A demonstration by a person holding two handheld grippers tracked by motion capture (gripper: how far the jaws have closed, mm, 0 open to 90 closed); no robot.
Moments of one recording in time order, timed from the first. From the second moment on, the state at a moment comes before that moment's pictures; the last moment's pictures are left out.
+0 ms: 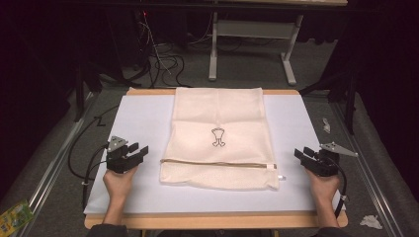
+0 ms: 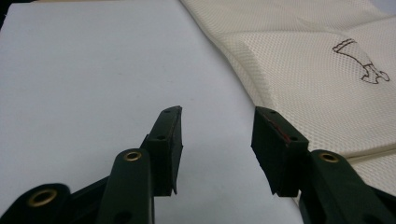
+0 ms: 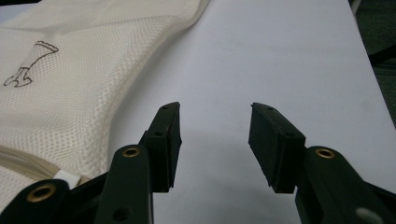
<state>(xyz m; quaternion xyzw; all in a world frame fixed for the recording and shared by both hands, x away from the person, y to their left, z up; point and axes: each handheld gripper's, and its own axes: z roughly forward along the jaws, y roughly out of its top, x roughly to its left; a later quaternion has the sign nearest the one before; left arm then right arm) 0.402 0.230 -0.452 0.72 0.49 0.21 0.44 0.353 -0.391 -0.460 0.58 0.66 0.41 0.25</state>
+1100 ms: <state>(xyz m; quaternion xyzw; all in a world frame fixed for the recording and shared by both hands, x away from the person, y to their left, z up) 0.423 0.222 -0.473 0.73 0.51 0.22 0.41 0.368 -0.385 -0.470 0.59 0.67 0.37 0.25</state>
